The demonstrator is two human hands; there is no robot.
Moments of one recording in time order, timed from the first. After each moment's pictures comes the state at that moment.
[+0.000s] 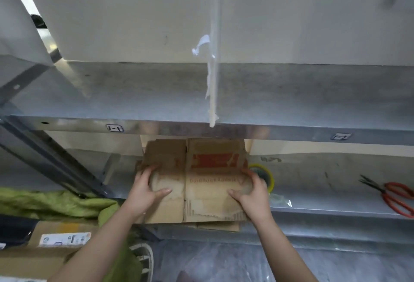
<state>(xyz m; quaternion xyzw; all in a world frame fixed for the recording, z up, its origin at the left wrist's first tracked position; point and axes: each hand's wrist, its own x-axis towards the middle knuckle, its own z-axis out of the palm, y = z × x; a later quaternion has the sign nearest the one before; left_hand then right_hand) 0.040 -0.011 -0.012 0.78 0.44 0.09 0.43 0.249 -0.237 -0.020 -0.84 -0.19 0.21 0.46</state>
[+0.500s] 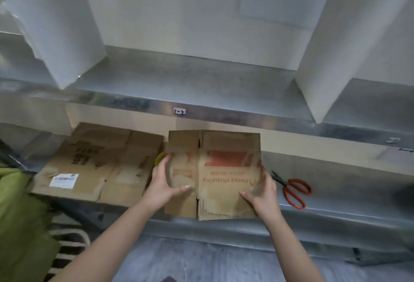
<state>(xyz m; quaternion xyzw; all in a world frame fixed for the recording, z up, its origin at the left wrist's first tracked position) 0.237 -0.284 -0.004 0.73 0.38 0.12 0.56 0.443 -0.499 -0.012 -0.83 -0.20 0.21 0.48</state>
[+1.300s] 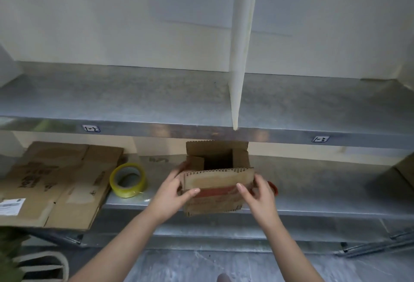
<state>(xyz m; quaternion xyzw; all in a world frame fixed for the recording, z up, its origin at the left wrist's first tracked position) 0.370 -0.379 0.012 0.84 0.24 0.12 0.47 0.543 -0.584 -0.010 -0.77 -0.28 0.17 0.55</state>
